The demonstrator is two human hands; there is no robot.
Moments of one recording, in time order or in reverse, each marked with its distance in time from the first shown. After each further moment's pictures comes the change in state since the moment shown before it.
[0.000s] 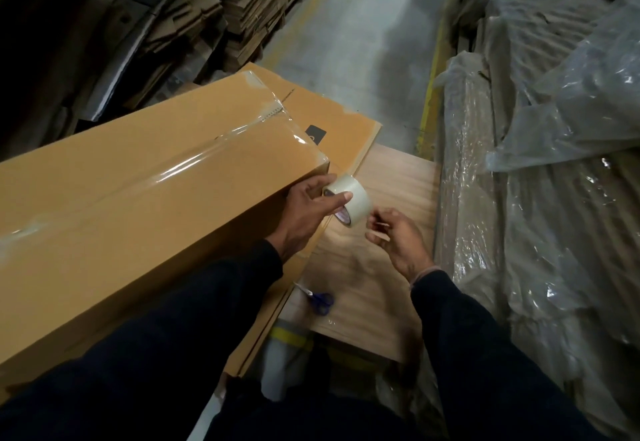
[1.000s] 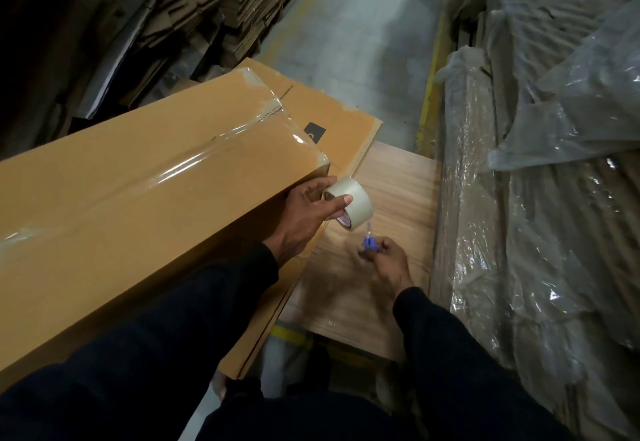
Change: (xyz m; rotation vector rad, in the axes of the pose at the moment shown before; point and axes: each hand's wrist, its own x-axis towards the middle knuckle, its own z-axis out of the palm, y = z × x) left_hand -0.003 0.005 0.001 -0.120 -0.052 -0.038; right_hand 0.000 0.063 -0.005 -0.222 0.212 0.068
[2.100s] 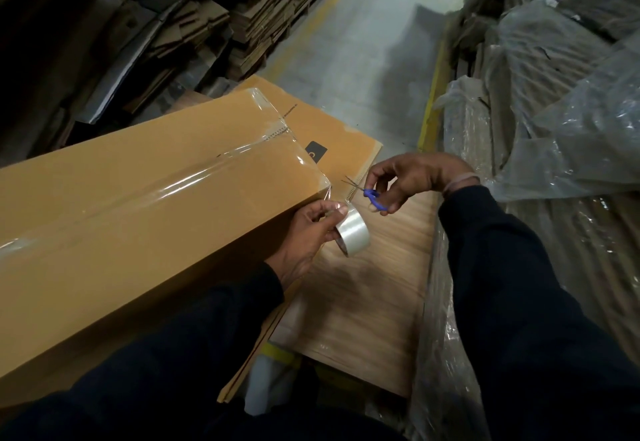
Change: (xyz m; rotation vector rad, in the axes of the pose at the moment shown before) left_hand 0.010 -0.001 0.007 -0.117 0.033 -0.100; right_hand 0.016 -0.270 -0.003 -1.036 -0.798 -0.212
